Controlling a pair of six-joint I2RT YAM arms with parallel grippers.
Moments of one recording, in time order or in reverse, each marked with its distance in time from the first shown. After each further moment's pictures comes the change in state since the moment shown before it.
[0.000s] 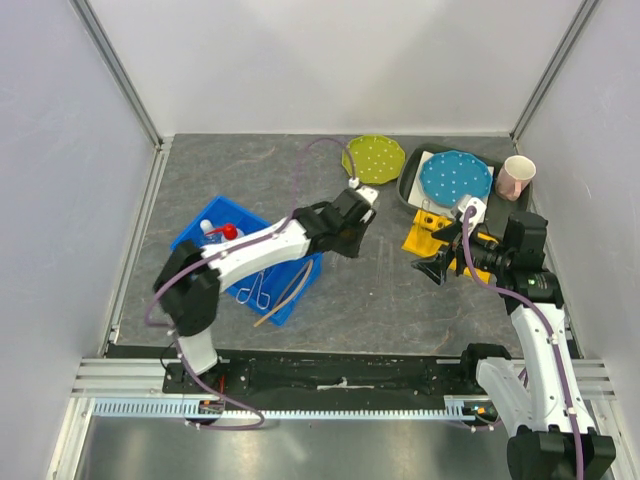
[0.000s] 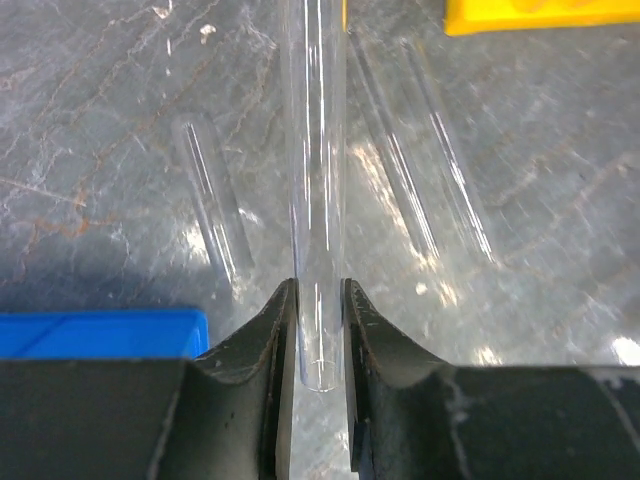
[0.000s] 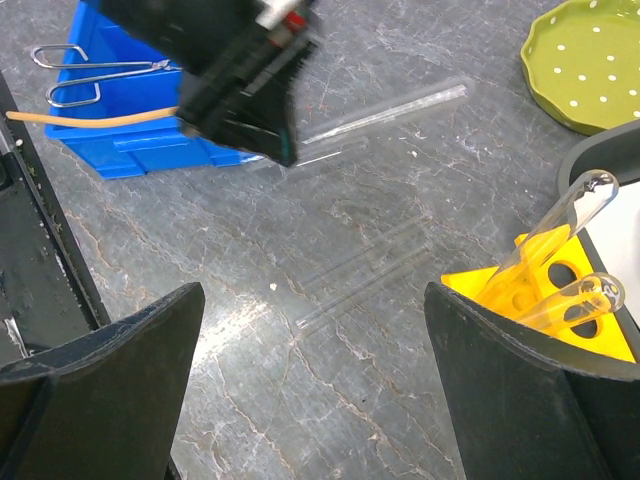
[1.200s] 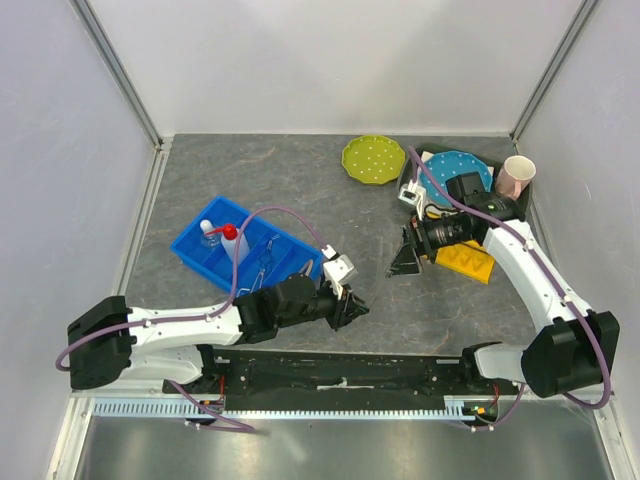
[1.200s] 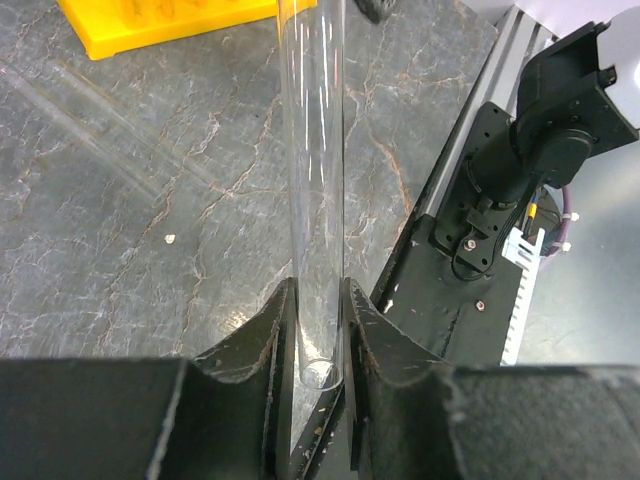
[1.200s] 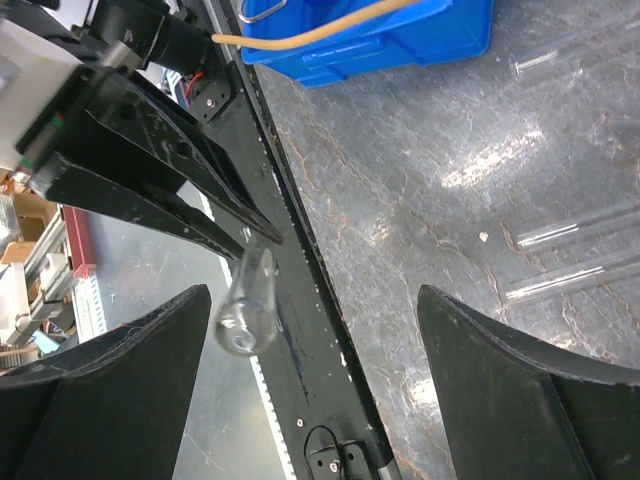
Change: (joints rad) left arm -0.298 -0.667 -0.901 0.884 0.147 0.001; right arm 0.281 0.520 0.369 -0.493 -0.054 0.012
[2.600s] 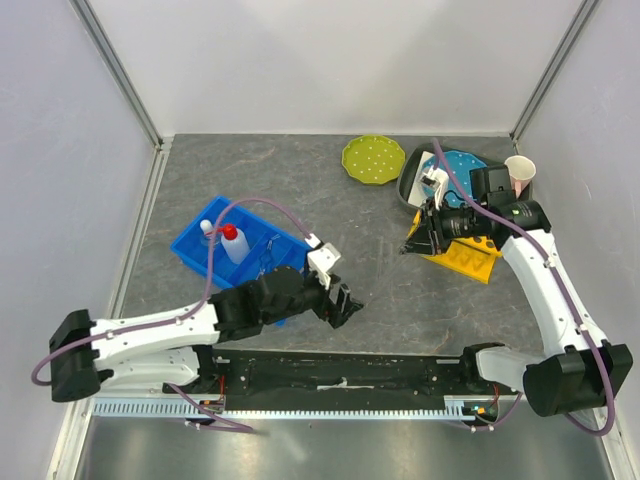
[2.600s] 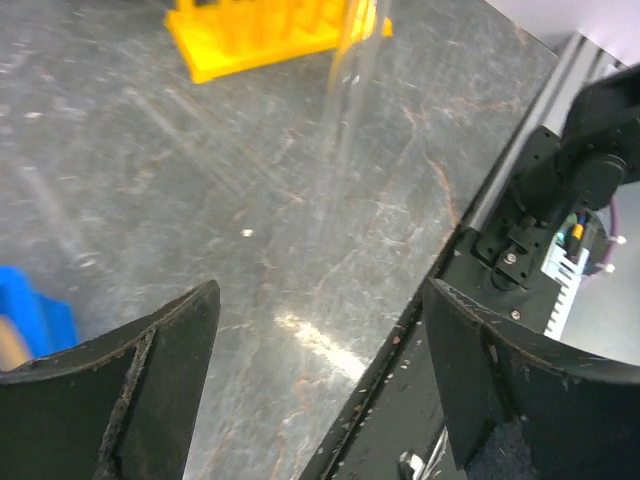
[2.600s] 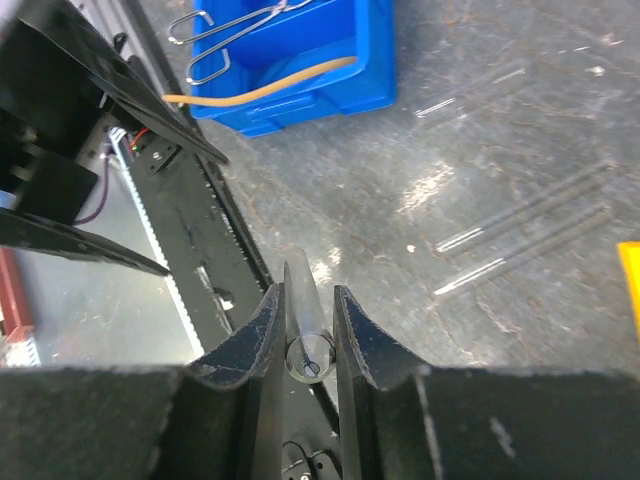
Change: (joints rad) left arm 0.005 -0.122 0.073 -0.233 -0.114 0.038; right arm -0.066 -0.099 0.057 0.059 0.069 0.090
